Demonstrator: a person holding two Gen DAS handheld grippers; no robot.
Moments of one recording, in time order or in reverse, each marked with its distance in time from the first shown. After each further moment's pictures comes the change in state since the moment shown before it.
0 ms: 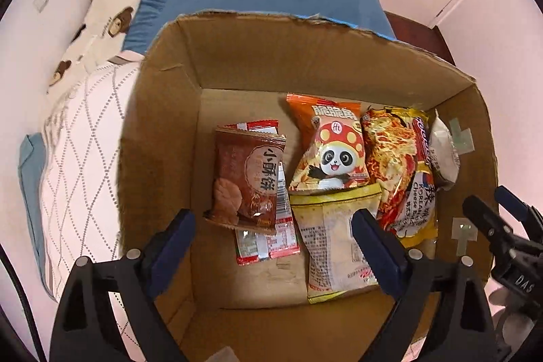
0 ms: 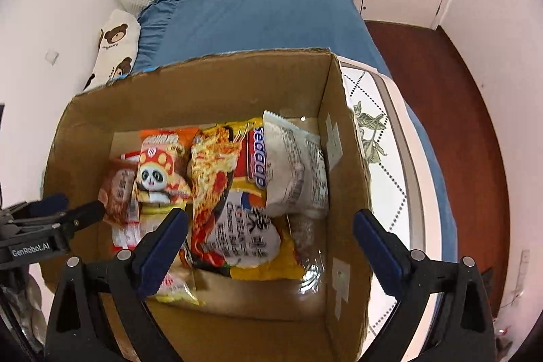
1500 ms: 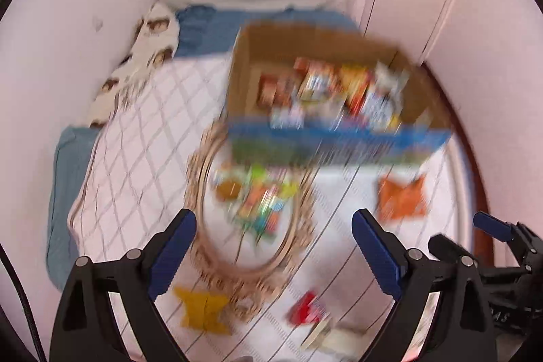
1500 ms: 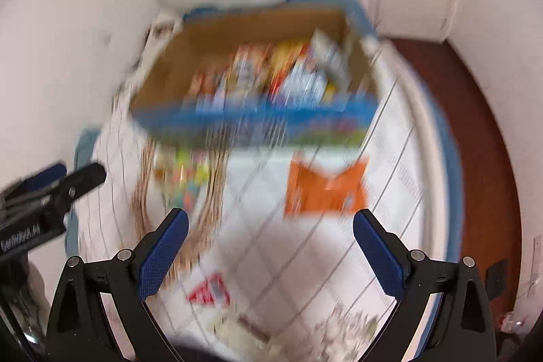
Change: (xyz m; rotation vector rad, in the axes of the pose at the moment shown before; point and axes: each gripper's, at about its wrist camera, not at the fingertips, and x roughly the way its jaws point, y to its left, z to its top) left arm -0.107 0.020 -0.245 0.009 -0.257 0.077; right arm -0.118 0.046 -0.241 -0.090 -0.006 0.117
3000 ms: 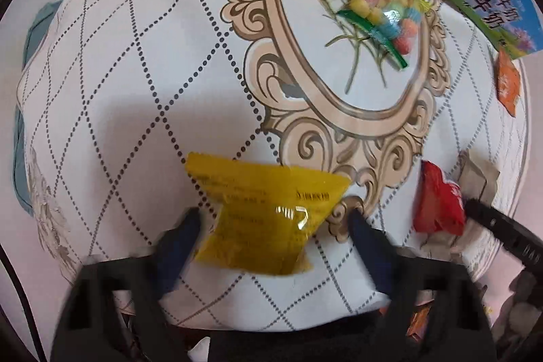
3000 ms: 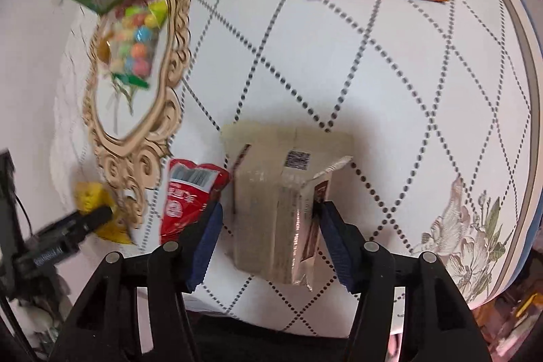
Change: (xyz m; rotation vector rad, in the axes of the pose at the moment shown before) left arm 0.142 0.107 -0.120 -0.130 0.448 -0.089; right arm 0.141 0.004 -0.105 0.202 0.329 0.014
